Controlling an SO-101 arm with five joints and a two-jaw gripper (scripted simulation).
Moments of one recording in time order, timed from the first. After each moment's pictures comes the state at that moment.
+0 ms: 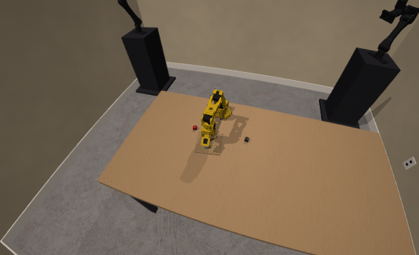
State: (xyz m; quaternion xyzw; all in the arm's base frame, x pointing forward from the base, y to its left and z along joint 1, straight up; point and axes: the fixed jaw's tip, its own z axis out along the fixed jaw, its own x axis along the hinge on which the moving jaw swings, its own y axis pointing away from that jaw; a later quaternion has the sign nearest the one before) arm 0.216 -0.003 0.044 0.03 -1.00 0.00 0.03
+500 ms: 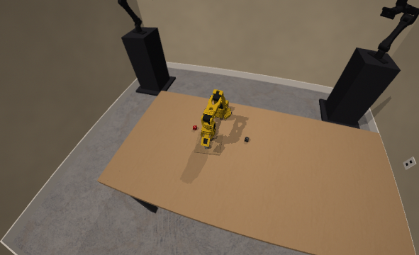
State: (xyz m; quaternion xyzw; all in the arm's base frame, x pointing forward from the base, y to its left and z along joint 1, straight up) arm 0.216 -0.003 0.044 0.03 -1.00 0.00 0.03
